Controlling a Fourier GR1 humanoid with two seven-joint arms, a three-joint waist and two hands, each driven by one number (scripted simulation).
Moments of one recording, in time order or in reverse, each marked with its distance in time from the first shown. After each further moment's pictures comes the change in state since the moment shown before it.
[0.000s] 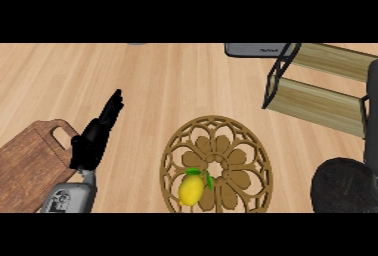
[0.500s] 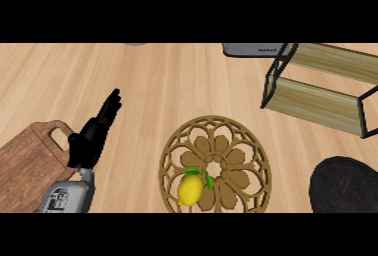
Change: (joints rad) left arm -0.010 0.008 0.020 0.024 0.011 -0.012 -0.011; right arm 0.035 -0.092 -0.045 0.126 0.024 -0.044 0.029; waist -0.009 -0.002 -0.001
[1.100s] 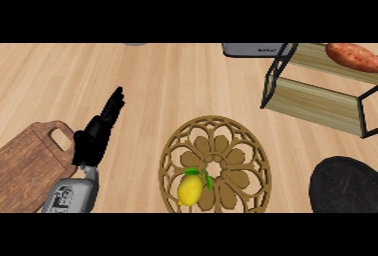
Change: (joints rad) left arm -0.018 -0.019 -0.007 0.004 -0.014 0.017 0.012; right arm 0.100 0.015 -0.022 -0.146 -0.040 -0.034 0.103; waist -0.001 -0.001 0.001
